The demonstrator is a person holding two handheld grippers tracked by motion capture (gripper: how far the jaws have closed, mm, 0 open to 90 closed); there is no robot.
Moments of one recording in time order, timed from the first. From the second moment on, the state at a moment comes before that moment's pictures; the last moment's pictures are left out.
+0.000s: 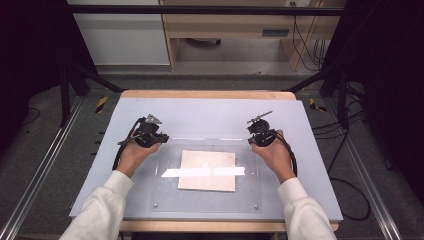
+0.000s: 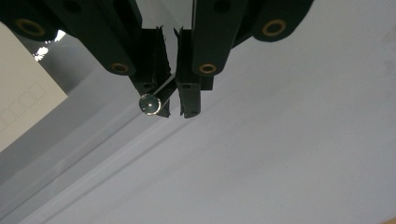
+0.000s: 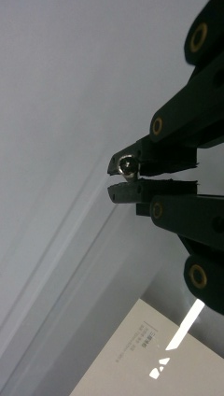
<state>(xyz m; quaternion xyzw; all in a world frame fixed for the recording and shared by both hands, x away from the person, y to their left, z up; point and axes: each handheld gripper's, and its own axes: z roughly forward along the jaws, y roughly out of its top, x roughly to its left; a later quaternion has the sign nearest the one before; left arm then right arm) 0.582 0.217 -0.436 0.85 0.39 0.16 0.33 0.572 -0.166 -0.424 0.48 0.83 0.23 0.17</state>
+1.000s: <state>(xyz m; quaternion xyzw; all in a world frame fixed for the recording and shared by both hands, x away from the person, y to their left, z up) 0.585 0.212 -0.460 0.83 0.42 0.16 0.32 0.574 -0.171 -0.453 0.50 0.81 0.26 0.17</state>
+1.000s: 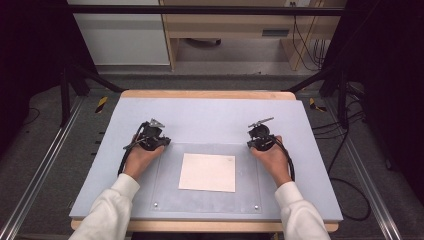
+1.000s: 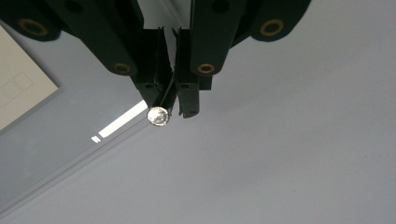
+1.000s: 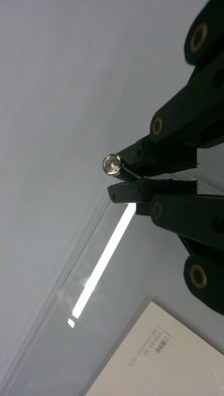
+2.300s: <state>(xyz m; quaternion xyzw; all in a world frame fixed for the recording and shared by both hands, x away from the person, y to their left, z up) 0.555 0.211 -0.438 0.78 0.39 0.27 0.41 0.538 -0.183 -0.437 0.44 0.77 0.37 0.30</state>
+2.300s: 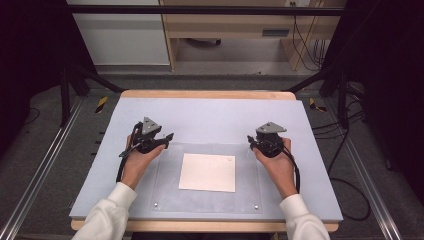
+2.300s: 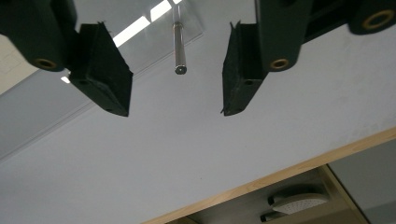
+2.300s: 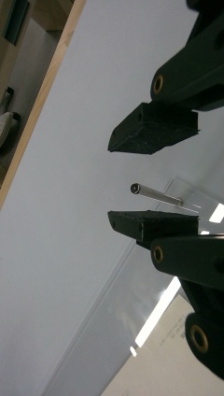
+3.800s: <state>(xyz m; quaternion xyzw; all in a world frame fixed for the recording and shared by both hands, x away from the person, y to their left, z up) 0.572 0.213 -0.438 0.81 0.42 0.21 0.36 0.564 -0.176 -0.424 0.48 0.79 0.32 0.21</state>
